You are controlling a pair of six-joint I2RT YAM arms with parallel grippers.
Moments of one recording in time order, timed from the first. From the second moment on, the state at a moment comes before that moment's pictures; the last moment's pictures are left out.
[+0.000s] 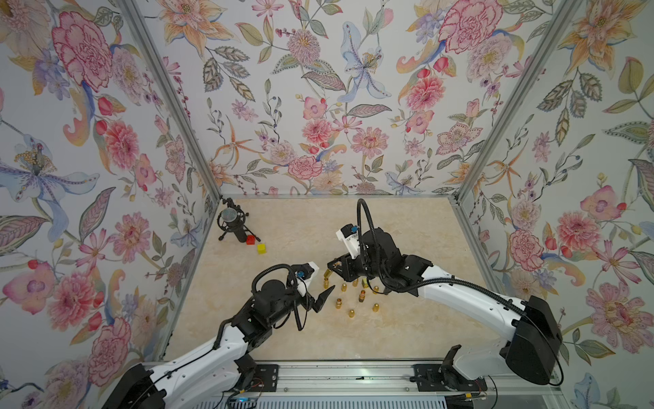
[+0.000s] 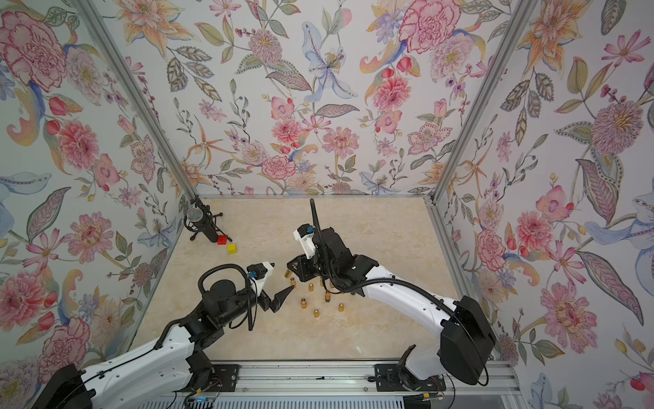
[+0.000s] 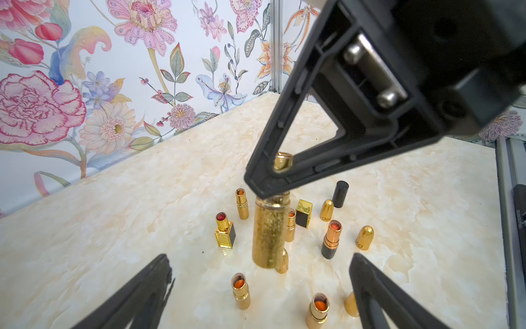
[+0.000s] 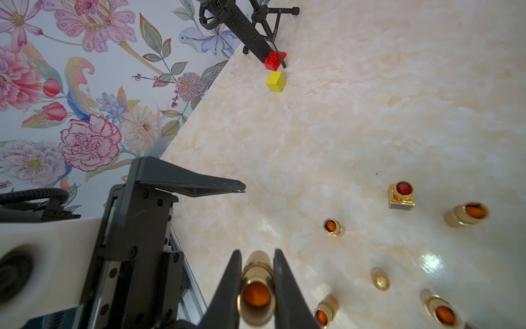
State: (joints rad) left arm -0.74 0.84 0.32 0.34 0.06 0.06; right arm 0.86 1.42 1.10 -0.25 -0.25 0.44
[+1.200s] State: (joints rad) left arm -0.52 0.61 0.31 0.03 -0.34 -0.19; right arm 1.22 1.73 0.97 -0.05 0.13 0.10
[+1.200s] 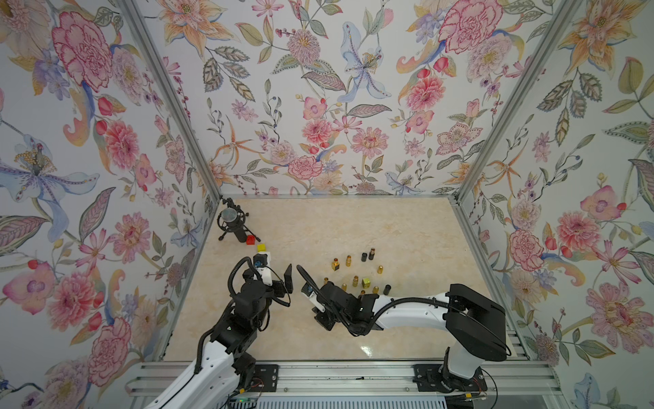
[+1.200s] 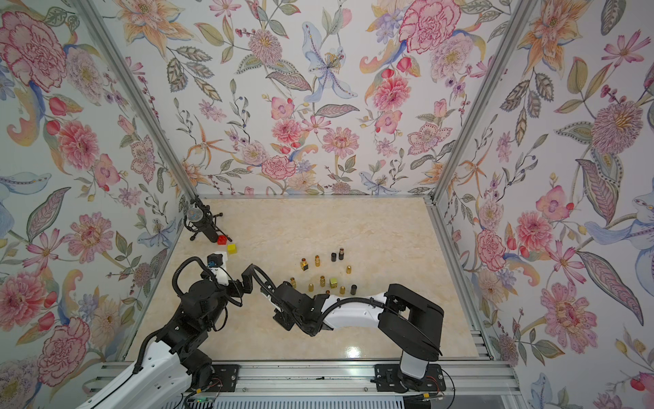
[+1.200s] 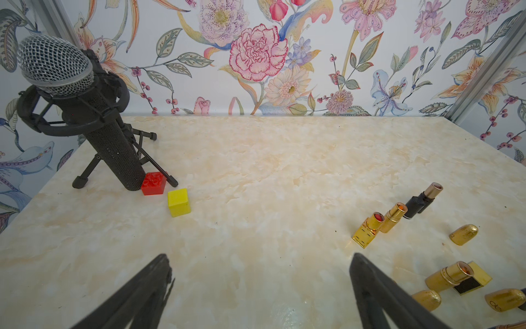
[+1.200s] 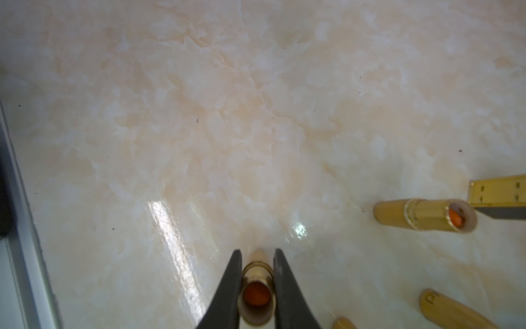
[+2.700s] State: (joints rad) left arm -0.50 0.60 0.28 0.03 -0.35 -0.19; right arm 1.20 1.71 0.96 -0.05 0.15 0.12
